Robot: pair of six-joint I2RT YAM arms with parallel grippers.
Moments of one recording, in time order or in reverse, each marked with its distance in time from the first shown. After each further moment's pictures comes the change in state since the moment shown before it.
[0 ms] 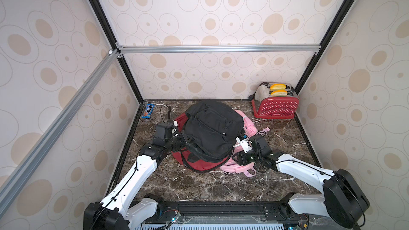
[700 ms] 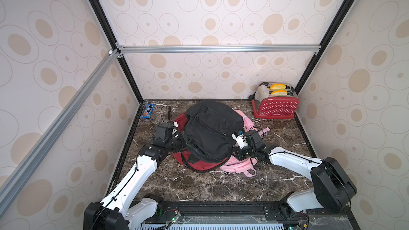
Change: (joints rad) left arm -0.010 -0.001 -0.014 0.000 0.000 0.000; right arm 0.001 0.137 0.098 0.003 0.032 -0.063
